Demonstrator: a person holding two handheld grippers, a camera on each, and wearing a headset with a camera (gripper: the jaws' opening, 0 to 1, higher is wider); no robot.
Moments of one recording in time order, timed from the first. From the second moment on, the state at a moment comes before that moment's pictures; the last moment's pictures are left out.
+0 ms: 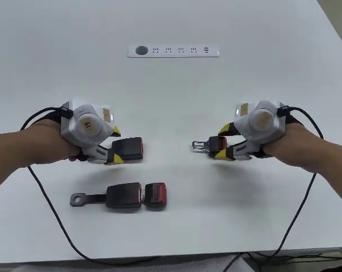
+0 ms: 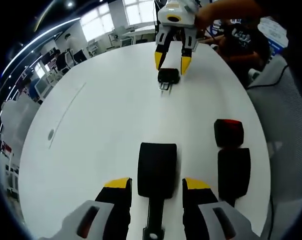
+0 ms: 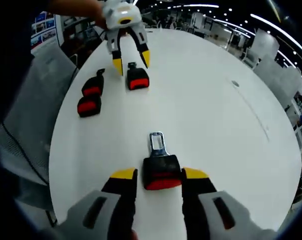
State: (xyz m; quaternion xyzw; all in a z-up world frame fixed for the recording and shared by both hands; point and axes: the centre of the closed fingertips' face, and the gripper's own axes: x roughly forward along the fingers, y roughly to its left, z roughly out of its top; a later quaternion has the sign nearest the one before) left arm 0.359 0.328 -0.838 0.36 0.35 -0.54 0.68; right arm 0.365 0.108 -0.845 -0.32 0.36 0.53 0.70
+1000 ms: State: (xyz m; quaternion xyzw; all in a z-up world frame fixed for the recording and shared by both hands) left arm 0.363 0.329 -0.854 0.38 0.34 -0.58 0.63; right arm 0.359 0.113 -0.857 -0.36 0.38 0.58 0.62
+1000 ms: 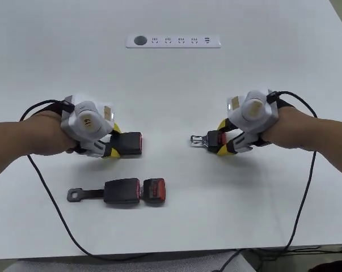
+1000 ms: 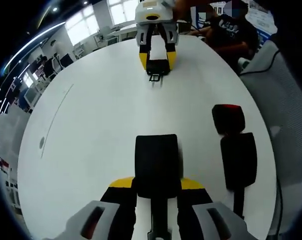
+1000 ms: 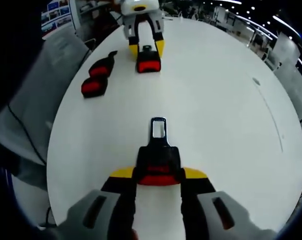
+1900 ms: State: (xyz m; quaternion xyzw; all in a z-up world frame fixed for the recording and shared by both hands) left arm 0.361 0.329 -0.856 0.39 0.35 -0.58 0.63; right arm 0.363 0.222 -0.862 -0.34 0.34 0.59 0.65
